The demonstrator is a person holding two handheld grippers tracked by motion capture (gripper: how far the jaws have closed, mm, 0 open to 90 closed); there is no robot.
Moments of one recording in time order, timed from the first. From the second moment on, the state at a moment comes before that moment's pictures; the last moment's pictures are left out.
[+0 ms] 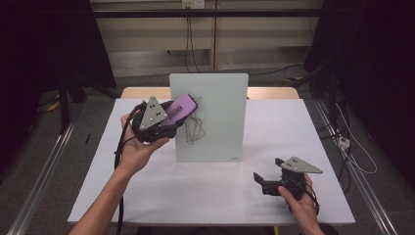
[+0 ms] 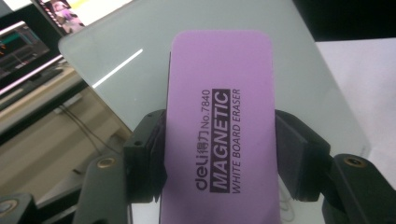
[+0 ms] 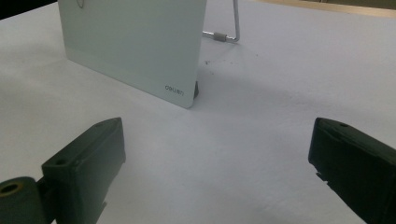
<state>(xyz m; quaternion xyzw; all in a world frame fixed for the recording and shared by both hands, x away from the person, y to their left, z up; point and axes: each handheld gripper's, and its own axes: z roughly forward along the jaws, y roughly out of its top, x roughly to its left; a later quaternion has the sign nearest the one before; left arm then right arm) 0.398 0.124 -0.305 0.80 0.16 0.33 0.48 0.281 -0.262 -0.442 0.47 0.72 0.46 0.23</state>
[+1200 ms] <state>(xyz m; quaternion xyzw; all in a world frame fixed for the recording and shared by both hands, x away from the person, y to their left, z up) 0.427 0.103 -0.288 0.79 0.16 0.35 0.47 0.283 -0.263 -0.443 0.47 0.72 0.46 0.22</state>
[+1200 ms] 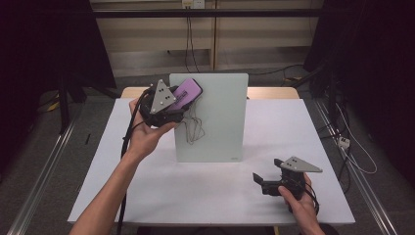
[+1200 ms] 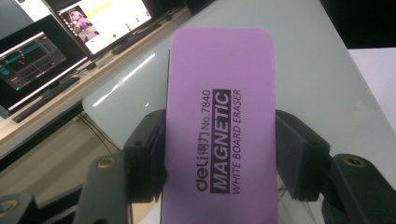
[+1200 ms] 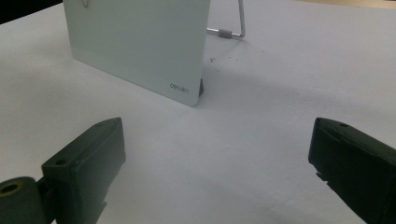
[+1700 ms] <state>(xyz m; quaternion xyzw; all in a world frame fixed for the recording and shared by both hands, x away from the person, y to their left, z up) 0.426 0.099 -0.293 0.80 0.16 0.35 0.46 0.282 -0.261 -0.444 0.46 0.73 0.46 0.22</state>
